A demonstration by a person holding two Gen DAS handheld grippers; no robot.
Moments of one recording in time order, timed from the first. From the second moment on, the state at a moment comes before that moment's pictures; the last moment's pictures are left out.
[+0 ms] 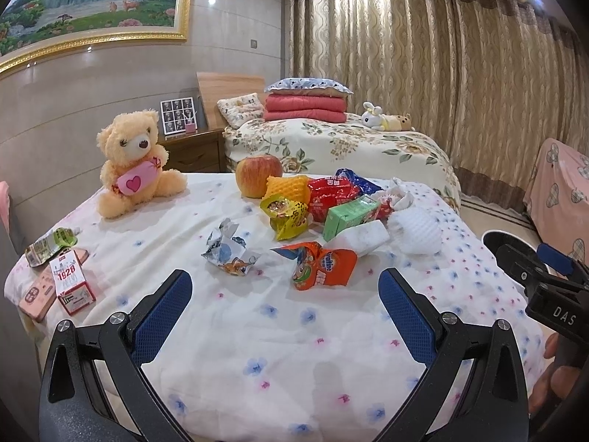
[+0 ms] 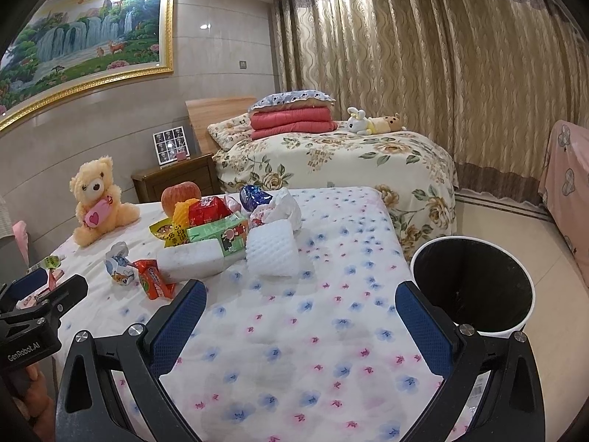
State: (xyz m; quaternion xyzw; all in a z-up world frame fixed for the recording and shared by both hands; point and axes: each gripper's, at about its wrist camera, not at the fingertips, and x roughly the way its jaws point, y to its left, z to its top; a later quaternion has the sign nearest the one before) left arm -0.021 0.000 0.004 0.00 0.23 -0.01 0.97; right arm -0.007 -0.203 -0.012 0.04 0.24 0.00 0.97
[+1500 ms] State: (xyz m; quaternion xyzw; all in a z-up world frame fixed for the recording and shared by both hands) left arm 0.105 0.078 -0.042 0.01 0.34 -0.01 0.94; right arm 0.092 -0.098 -0.066 0.08 0.41 0.19 0.89
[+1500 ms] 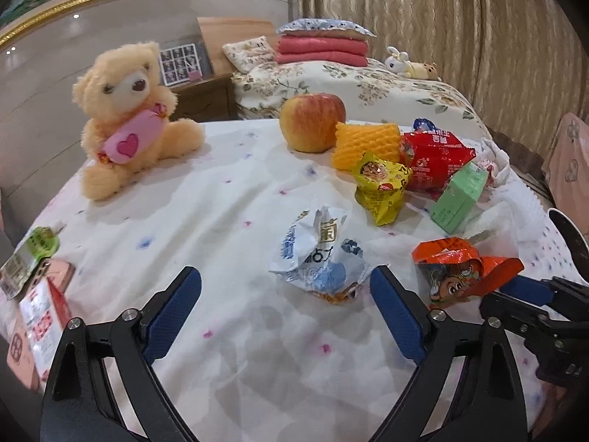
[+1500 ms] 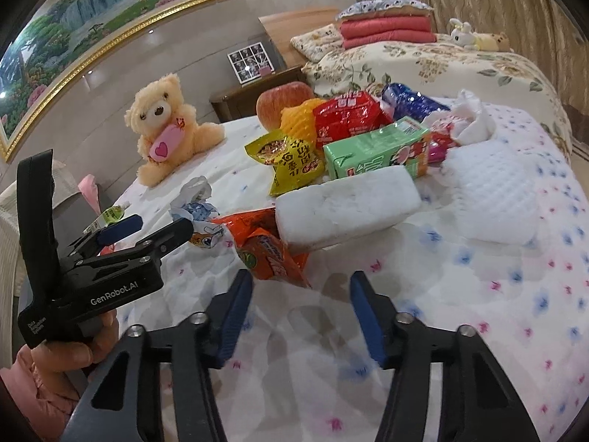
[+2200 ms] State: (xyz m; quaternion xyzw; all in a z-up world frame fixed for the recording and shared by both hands) left arm 0.083 0.067 -0.038 -0.01 0.35 -0.05 0.94; right arm 0.078 -0.099 -0.053 0.09 0.38 0.24 0.89
